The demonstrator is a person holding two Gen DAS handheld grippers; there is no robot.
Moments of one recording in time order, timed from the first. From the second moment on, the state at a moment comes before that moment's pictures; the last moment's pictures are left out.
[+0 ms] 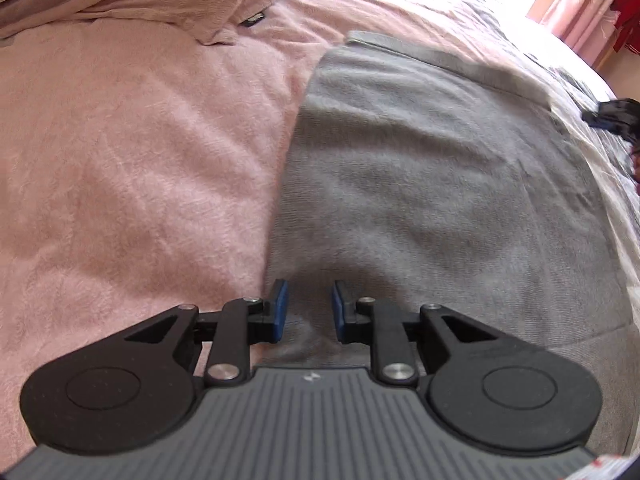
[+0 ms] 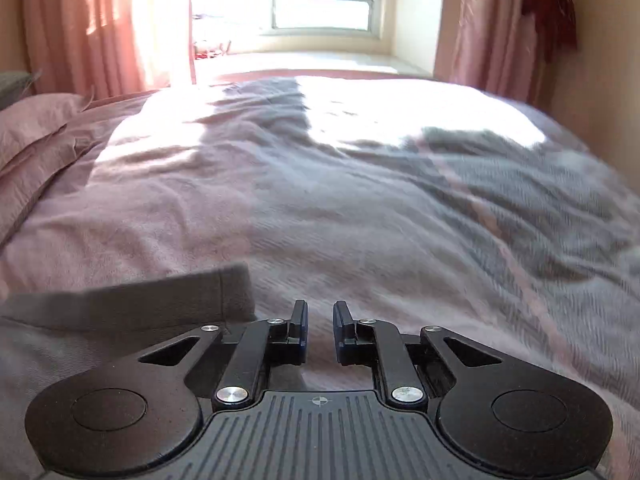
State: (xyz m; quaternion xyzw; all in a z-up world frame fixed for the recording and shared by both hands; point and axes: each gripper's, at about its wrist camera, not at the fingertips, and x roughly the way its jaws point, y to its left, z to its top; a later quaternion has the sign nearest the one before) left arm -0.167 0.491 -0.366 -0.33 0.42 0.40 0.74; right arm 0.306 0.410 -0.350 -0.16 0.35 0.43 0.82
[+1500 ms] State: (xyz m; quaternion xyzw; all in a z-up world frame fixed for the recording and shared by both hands) left arm -0.241 0.170 -0.362 -0.28 0.51 0.28 0.76; right arm -0.082 0.009 -0.387 -0.39 0.41 0.55 0.61
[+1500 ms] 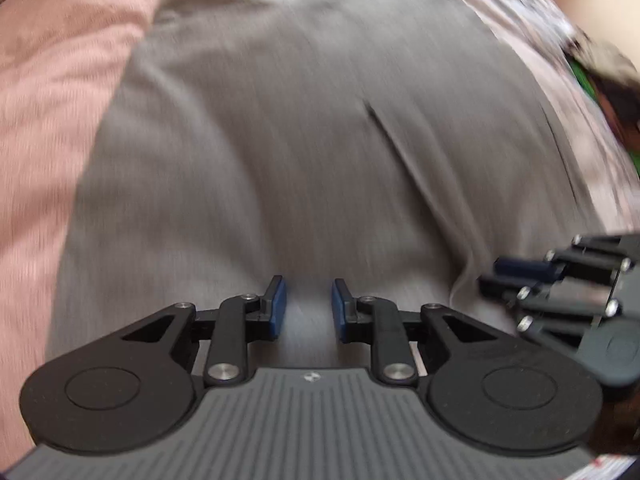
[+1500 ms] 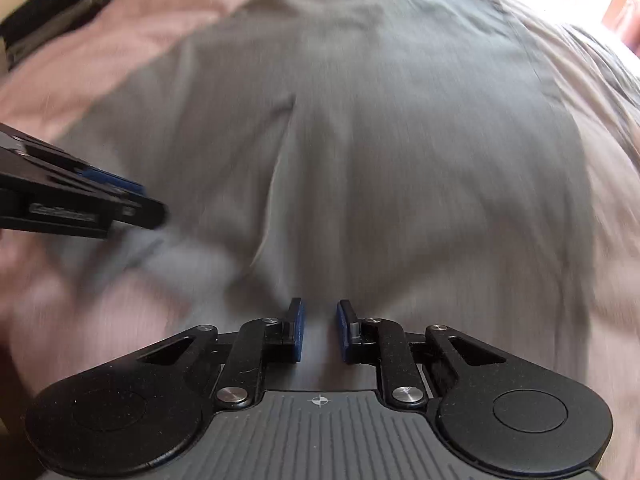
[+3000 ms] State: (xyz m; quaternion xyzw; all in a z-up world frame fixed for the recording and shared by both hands) left arm -0.262 0.101 -0.134 -0.26 0.47 0.45 0.71; right arm 0.026 -0.056 -0.127 -0.24 0.46 0.53 0.67
